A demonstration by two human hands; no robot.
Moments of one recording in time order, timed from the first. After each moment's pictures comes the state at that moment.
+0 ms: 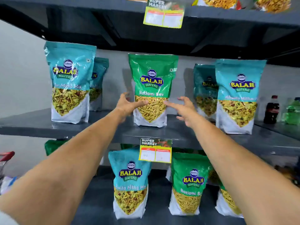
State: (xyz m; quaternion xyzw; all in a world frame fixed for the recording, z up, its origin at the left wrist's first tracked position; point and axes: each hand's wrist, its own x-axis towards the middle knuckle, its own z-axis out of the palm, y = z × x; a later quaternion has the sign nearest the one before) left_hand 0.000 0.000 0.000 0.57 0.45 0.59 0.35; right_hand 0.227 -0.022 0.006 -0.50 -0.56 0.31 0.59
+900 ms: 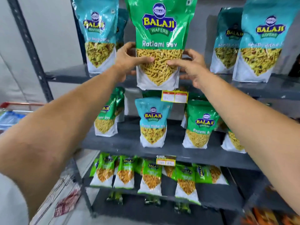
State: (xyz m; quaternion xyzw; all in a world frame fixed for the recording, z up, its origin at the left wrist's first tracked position) left_hand -0.051 -0.159 -0.006 0.62 0.41 0.60 0.31; right_hand 0.169 -0.139 -0.012 -0.38 -0.62 0.36 0.58
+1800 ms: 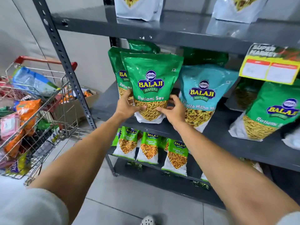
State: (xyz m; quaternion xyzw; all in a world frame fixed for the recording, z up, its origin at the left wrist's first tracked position) left_hand -0.227 -0.080 -0.314 0.54 0.60 0.51 0.31; right_hand -0.025 -0.045 -0.327 -0.52 -0.63 0.33 0.47
